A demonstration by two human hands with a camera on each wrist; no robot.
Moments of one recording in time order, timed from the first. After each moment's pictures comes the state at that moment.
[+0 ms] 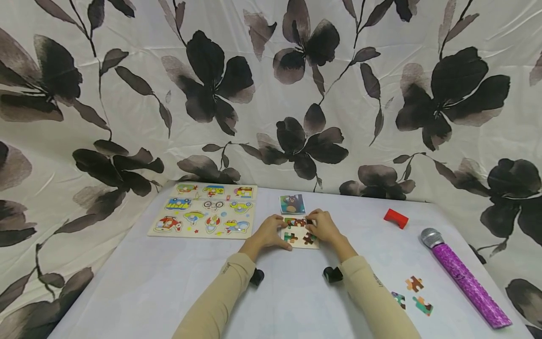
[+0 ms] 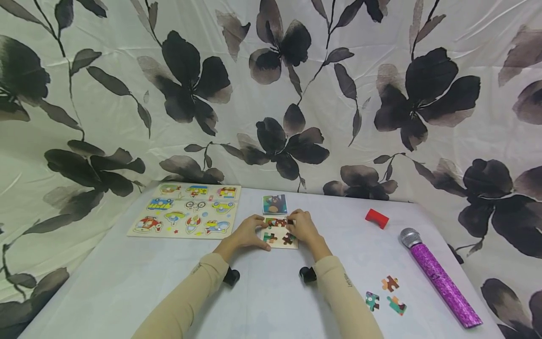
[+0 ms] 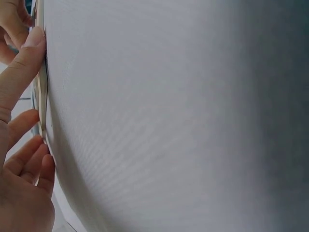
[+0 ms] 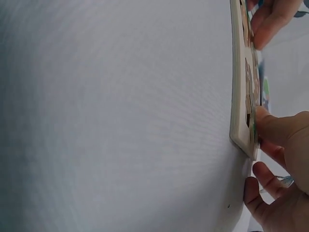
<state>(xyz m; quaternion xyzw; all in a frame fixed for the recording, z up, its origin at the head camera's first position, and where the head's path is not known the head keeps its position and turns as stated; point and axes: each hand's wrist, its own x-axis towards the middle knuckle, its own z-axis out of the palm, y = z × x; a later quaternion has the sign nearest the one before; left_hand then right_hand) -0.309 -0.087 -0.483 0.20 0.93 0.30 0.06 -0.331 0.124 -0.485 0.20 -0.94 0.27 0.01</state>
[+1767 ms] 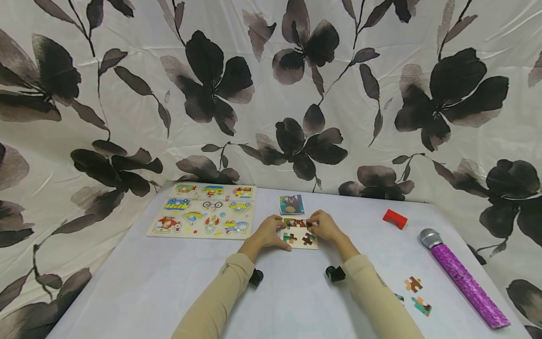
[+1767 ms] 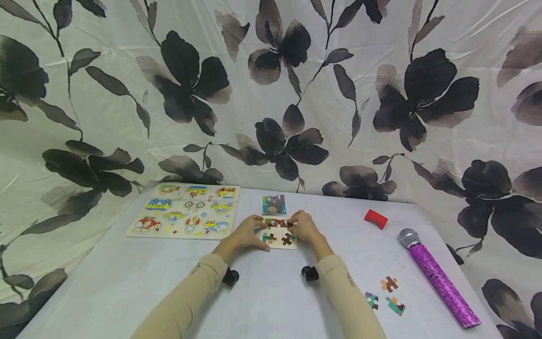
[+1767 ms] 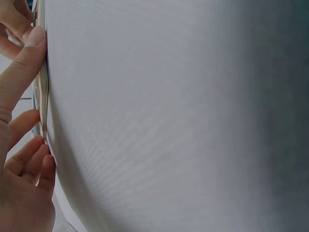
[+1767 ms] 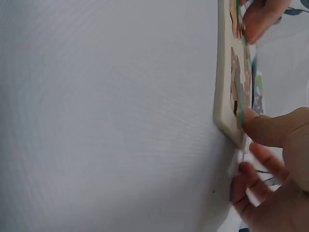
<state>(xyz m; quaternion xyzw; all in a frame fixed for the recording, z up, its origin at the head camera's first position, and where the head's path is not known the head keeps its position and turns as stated) -0.310 -0.086 -0.484 0.20 0.93 0.31 0.06 -0.331 0.132 -0.477 0.21 -0.93 0.29 -0.02</state>
